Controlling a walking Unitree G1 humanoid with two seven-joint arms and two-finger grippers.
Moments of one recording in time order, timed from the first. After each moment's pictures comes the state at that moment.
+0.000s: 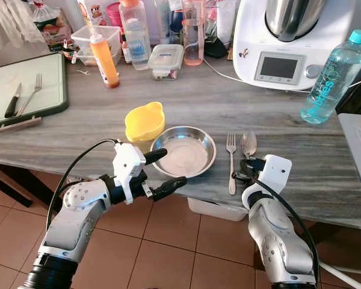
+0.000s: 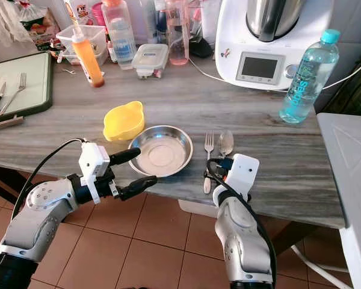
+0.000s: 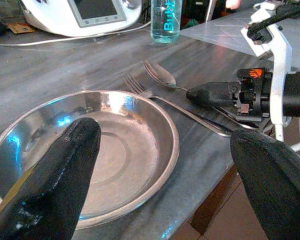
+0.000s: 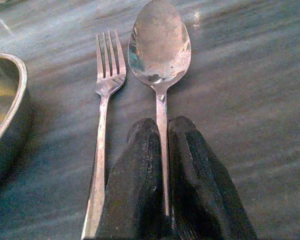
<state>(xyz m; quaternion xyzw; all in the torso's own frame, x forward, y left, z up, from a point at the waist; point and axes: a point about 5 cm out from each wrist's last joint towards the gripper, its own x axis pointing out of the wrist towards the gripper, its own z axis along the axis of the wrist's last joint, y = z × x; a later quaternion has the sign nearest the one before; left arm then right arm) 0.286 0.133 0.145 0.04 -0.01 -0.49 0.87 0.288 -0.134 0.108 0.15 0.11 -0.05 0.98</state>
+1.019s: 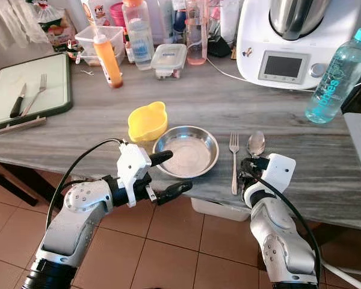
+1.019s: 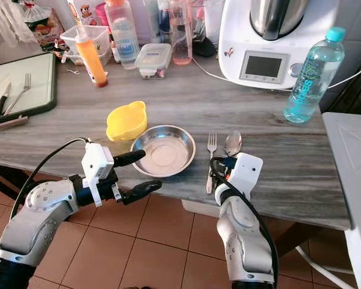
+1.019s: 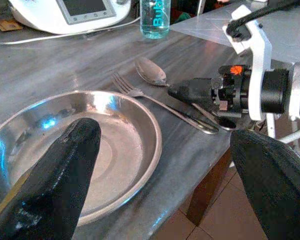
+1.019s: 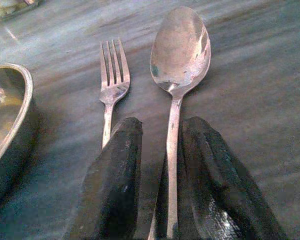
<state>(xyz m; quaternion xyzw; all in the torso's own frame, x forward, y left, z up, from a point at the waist) 0.277 0.125 0.151 0.05 0.00 -0.51 0.86 0.287 -0.139 0.112 0.15 0.09 -0.06 0.98</state>
